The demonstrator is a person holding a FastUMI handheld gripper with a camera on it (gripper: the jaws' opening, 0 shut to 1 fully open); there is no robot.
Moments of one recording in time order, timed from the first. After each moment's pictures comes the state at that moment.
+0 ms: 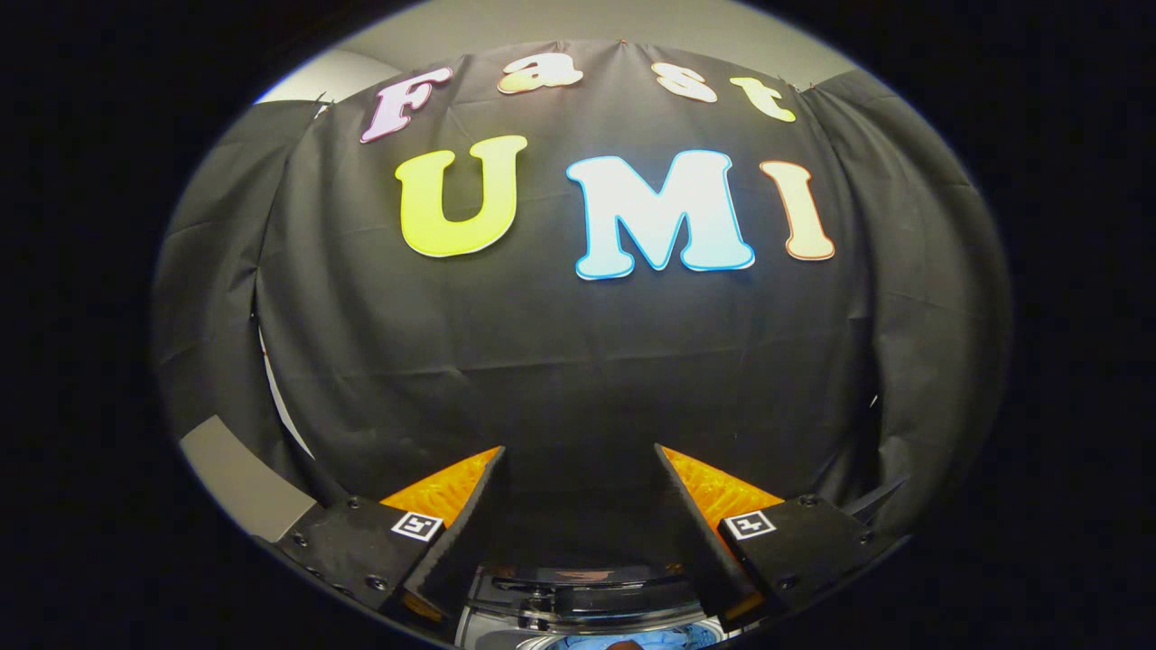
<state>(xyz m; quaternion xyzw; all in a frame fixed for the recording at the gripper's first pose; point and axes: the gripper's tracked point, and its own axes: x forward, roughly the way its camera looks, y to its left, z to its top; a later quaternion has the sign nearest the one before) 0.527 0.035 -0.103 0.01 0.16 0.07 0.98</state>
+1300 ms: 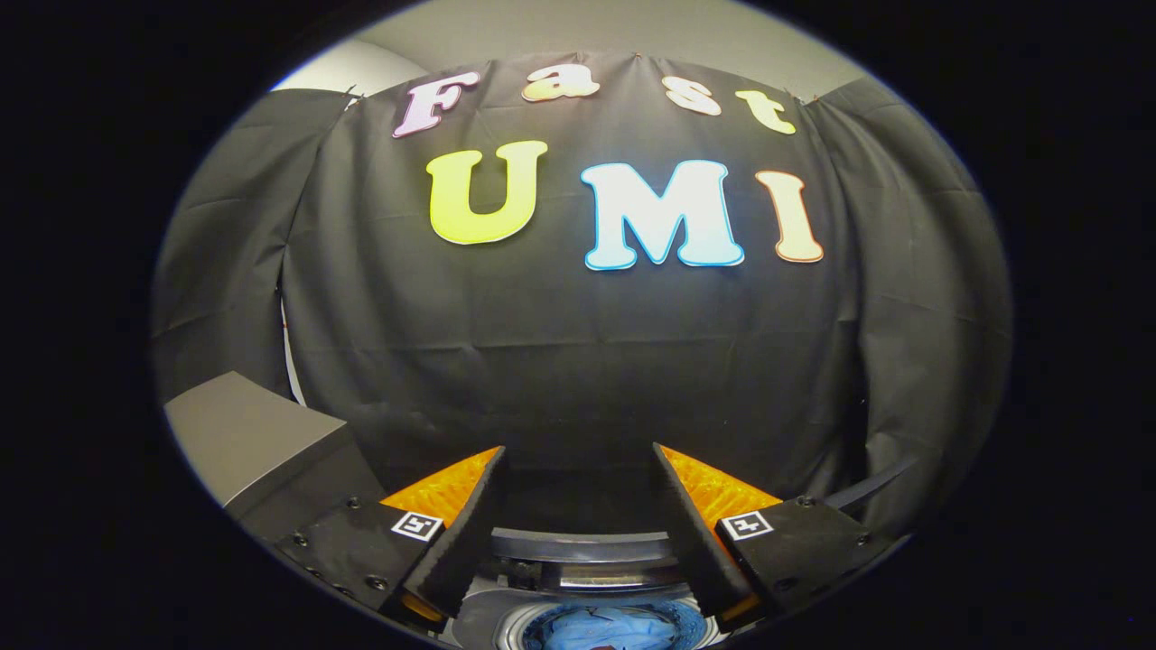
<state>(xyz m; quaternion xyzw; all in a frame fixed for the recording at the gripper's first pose) 0.439 0.023 -0.123 -0.01 0.14 0.07 0.99</state>
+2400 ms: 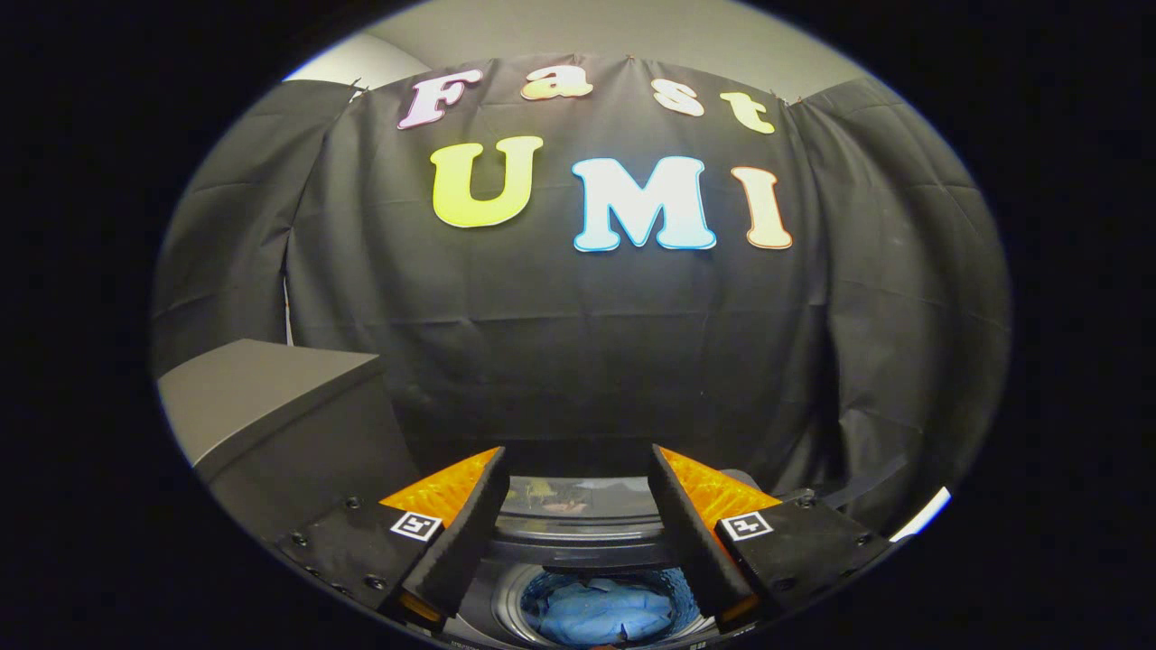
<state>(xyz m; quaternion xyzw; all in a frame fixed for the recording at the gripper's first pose) 0.355 0.009 -0.160 -0.02 0.16 0.05 0.99</state>
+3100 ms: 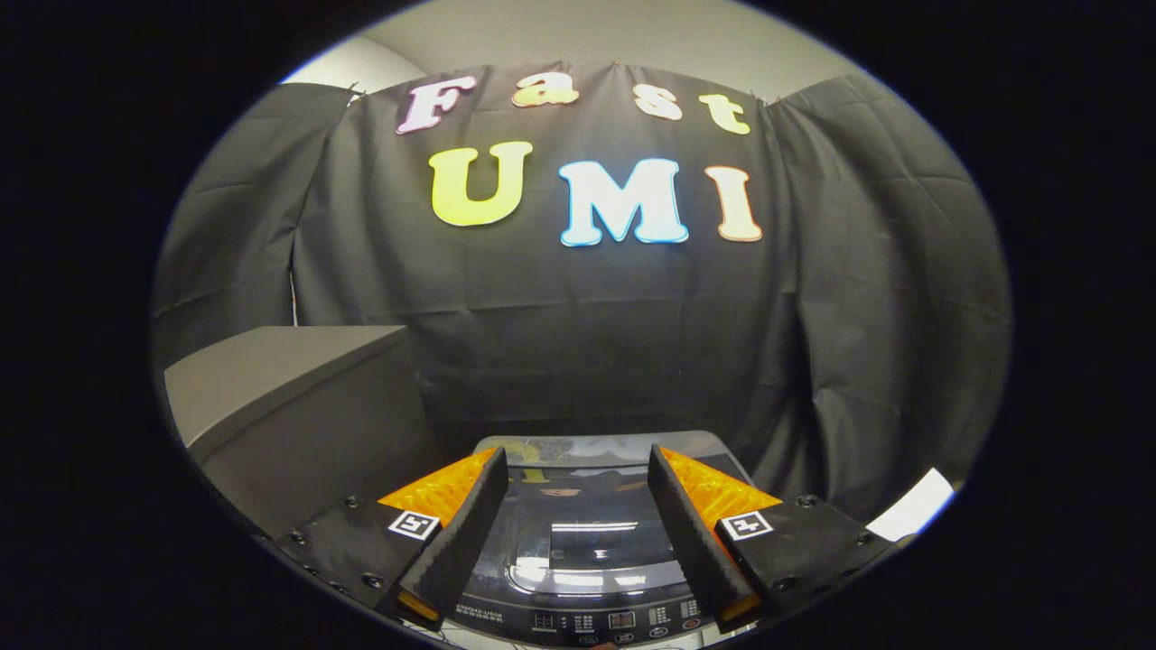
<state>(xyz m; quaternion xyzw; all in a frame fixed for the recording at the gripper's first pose) 0.263 -0.006 -0.142 -0.02 0.15 0.03 0.99</state>
